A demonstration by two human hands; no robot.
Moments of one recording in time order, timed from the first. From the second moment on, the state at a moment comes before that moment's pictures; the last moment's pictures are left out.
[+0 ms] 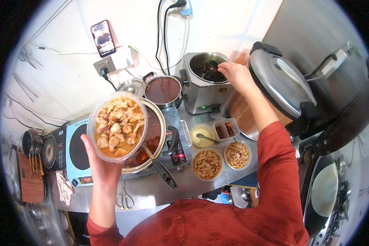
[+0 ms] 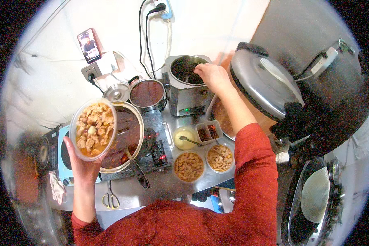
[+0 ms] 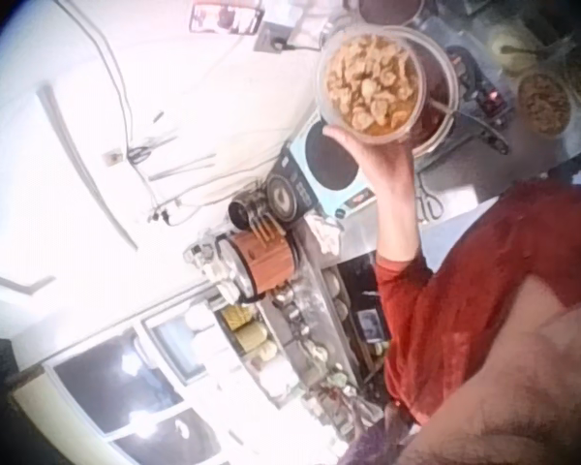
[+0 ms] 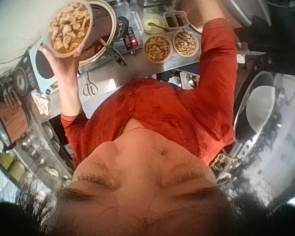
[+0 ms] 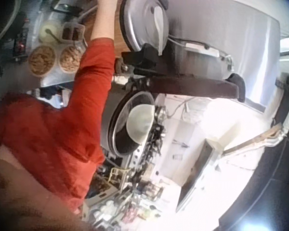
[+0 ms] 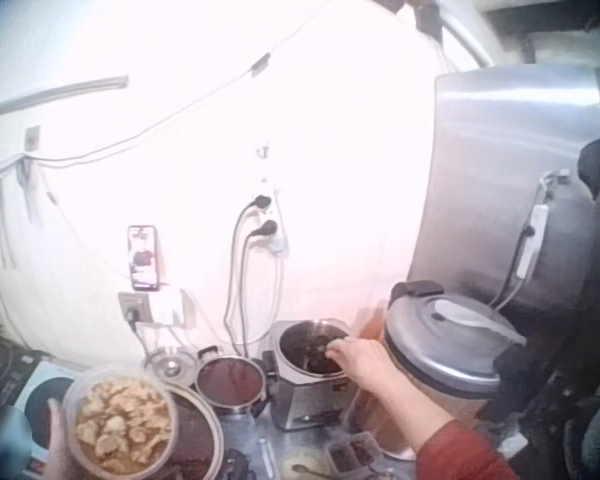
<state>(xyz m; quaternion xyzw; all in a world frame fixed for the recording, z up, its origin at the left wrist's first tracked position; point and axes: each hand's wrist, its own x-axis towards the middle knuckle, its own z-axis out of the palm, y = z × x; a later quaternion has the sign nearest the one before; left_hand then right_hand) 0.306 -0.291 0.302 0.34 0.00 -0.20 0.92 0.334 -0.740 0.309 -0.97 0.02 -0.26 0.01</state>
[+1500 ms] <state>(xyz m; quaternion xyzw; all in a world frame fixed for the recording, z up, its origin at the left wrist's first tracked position) 0.368 -0.423 0.270 0.41 -0.07 -0.37 0.83 0.184 -0.633 0.426 -0.79 0.03 -0.31 0.53</state>
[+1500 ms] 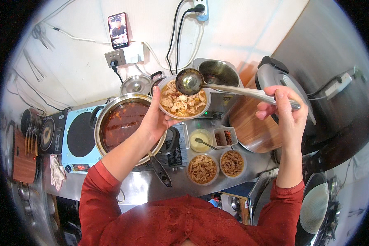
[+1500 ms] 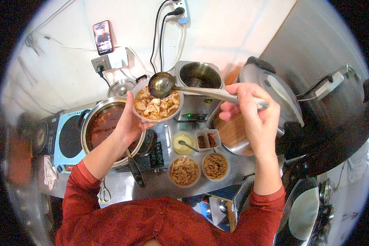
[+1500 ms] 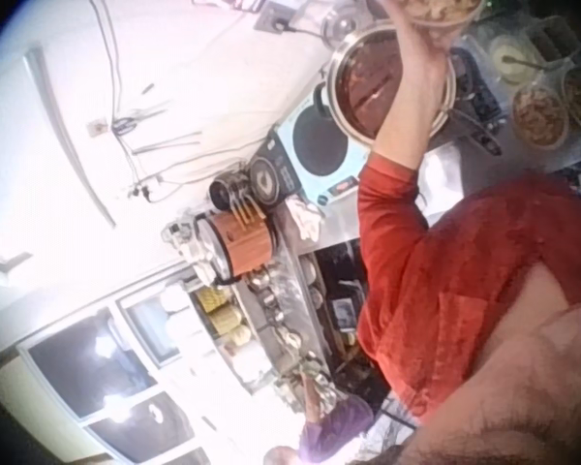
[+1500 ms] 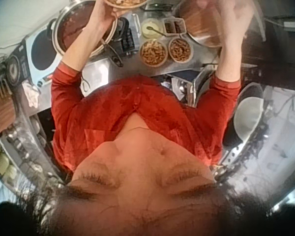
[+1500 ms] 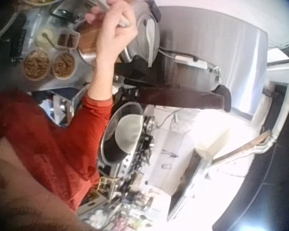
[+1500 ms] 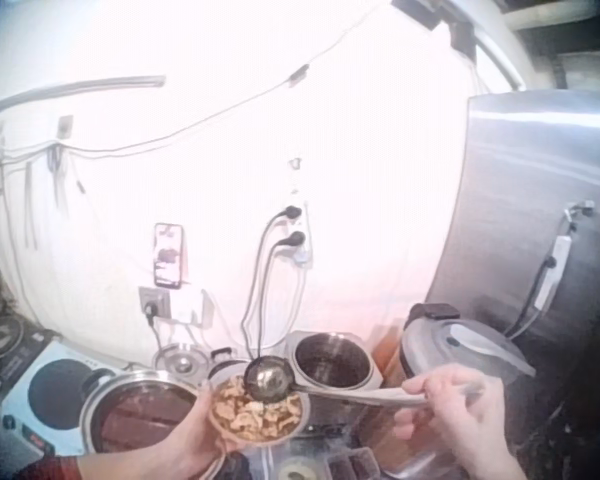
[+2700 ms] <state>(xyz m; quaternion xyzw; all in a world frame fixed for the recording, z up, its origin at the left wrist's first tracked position) 0.360 -0.372 0.294 0.44 -0.05 -0.26 0.86 0.303 -0.740 0.292 -0.86 0.11 -0.33 0.38</state>
